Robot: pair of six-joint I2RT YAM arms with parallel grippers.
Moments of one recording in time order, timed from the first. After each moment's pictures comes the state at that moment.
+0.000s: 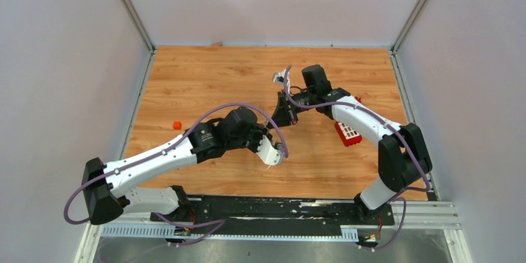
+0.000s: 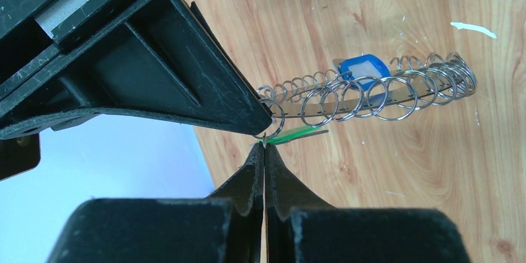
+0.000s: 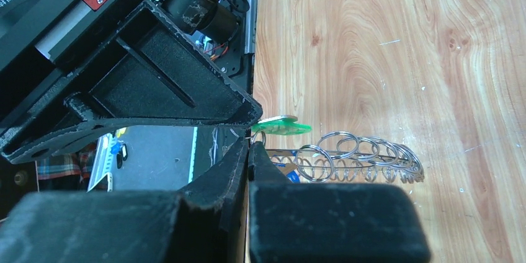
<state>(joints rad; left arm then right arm) -1.03 1.18 1.01 -0.53 -0.04 1.18 0.51 1.60 1.16 -0.25 -1.19 0.00</state>
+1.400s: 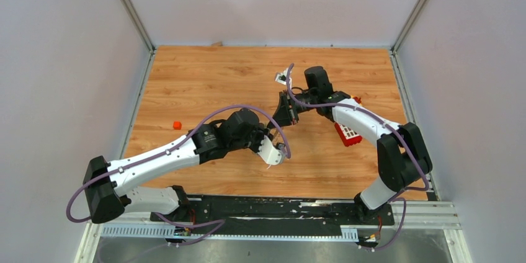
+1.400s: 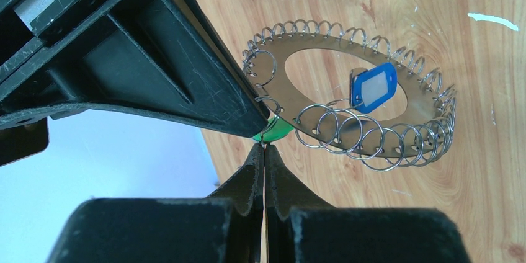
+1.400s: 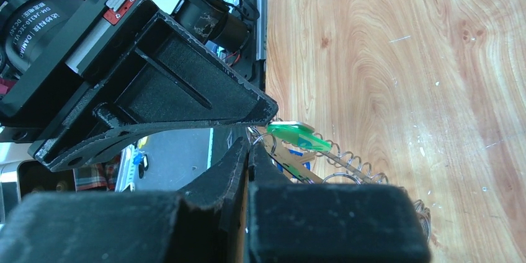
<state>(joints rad) -1.04 1.19 0.98 -0.48 -0.09 1.19 0.50 1.60 1.10 -0.10 -1.22 0.17</state>
